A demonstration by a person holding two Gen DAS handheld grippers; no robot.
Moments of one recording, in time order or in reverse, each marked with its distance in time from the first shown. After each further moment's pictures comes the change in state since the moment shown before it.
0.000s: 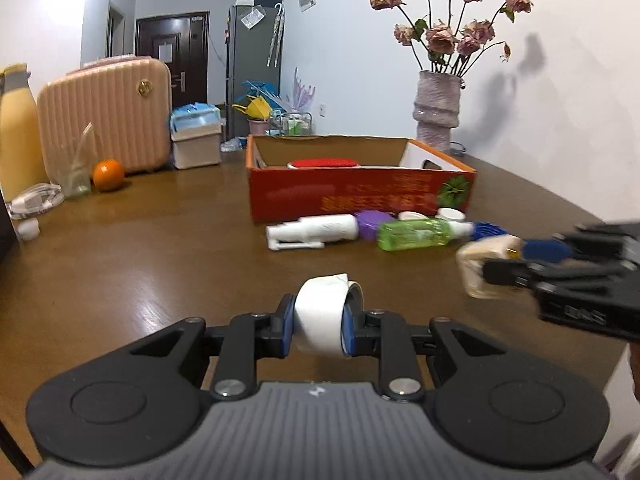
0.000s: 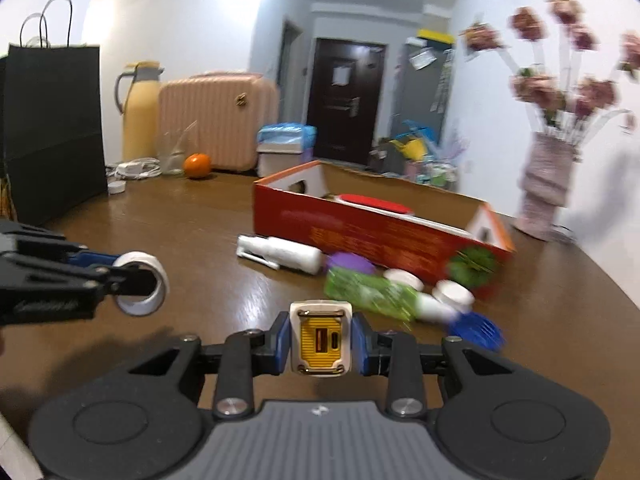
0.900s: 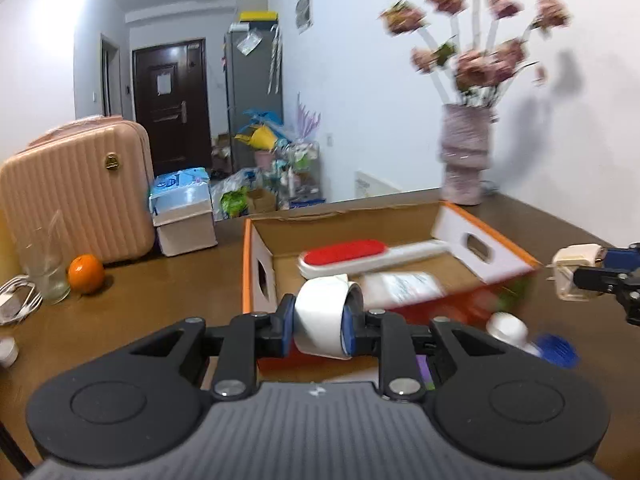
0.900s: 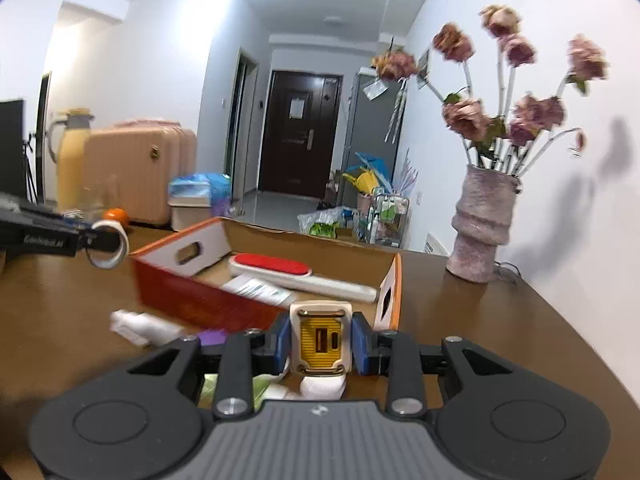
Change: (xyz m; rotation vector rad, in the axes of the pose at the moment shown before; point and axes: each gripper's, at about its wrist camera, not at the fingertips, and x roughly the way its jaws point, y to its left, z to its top) left arm 0.124 0.016 0.141 0.067 -0.045 0.053; right arm 0.061 -0.122 0.071 0.003 -0.082 -0.104
